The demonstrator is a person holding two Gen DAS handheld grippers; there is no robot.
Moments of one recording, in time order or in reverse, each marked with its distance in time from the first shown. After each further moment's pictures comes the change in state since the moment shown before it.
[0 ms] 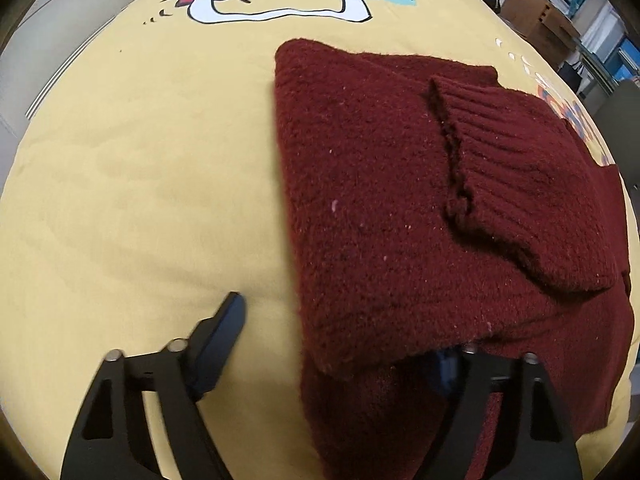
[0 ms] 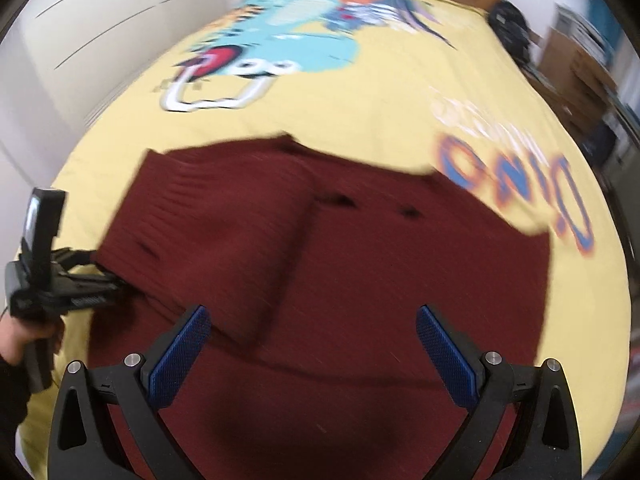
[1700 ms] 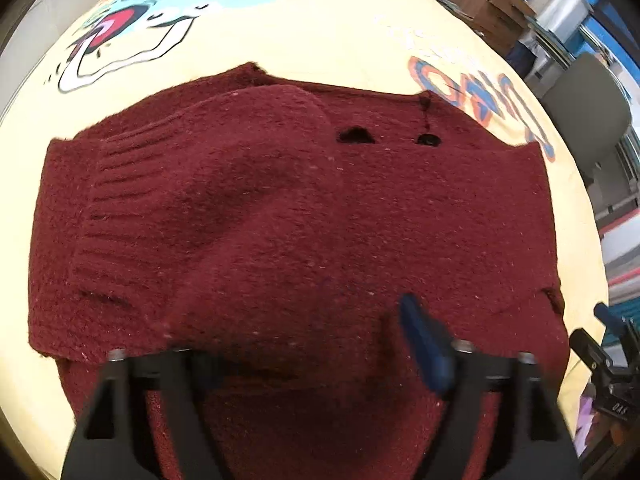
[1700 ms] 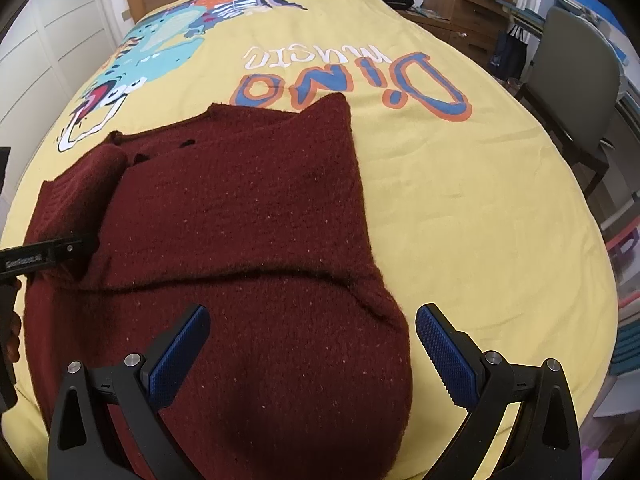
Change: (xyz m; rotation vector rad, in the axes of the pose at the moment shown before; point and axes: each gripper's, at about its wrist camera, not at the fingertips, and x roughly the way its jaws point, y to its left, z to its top) left arm 0.003 -0.172 0.042 0.091 0.031 -0.122; right arm -0.045 -0.175 -0.148 0.369 0.017 -0.180
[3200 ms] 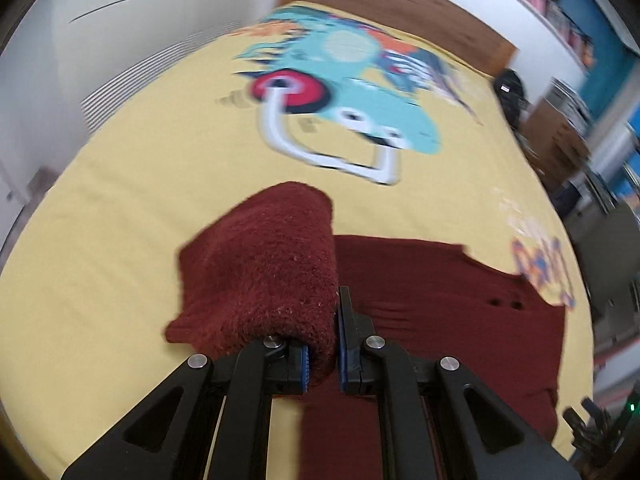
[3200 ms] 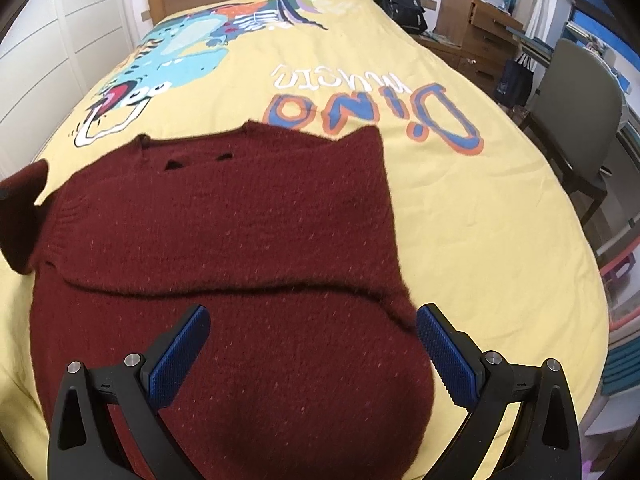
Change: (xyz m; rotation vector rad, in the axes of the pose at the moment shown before) left arm -0.185 0.174 -0.048 -0.295 -0.331 0.080; right arm -0.023 0.031 0.011 -0.074 -0.081 -0.011
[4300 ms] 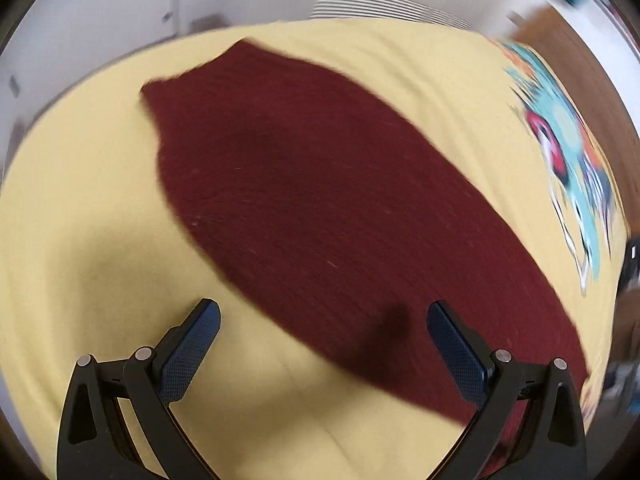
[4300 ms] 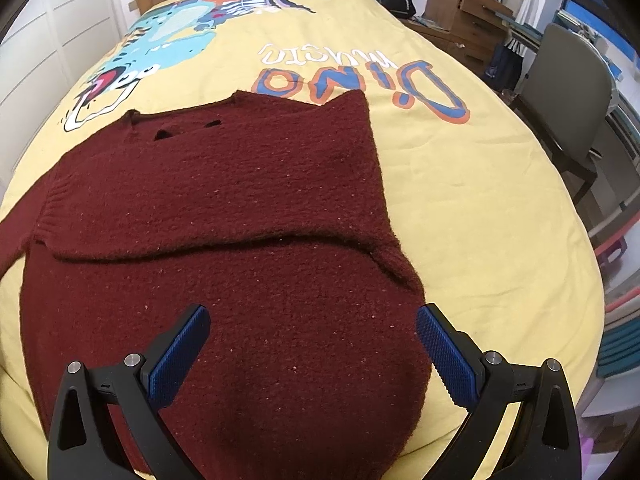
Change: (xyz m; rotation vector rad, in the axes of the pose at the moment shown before) left arm 0.032 0.267 -0.069 -0.735 0.054 0.291; right arm 0.001 0.006 -0.037 0.021 0.064 -0.039
